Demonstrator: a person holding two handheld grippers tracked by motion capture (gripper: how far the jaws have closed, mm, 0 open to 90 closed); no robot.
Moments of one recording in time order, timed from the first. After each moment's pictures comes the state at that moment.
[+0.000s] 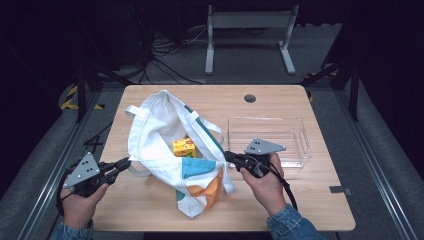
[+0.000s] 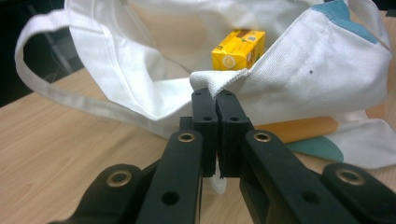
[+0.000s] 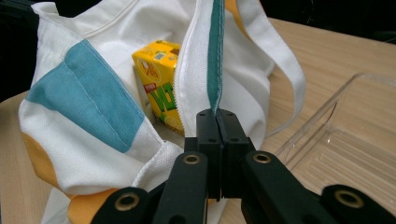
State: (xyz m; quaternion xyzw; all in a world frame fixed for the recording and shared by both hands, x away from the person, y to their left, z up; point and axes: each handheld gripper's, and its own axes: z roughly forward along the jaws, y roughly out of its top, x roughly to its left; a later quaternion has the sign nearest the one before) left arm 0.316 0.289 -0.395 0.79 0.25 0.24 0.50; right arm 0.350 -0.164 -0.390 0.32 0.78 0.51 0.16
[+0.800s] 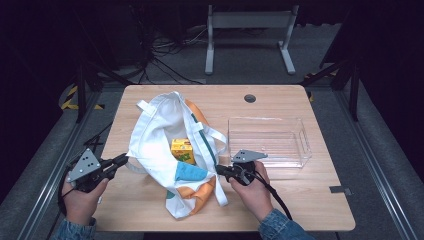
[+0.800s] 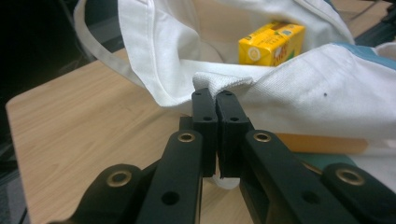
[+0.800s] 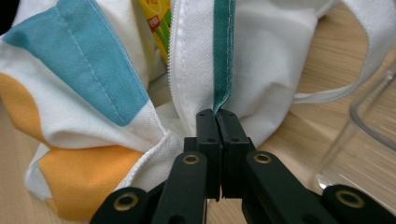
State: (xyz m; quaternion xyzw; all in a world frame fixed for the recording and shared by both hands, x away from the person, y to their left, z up) left arm 0.325 0.296 -0.397 0.78 0.30 0.27 0.49; right arm 0.352 -0.139 -0.437 0.35 0.81 0.47 0.10
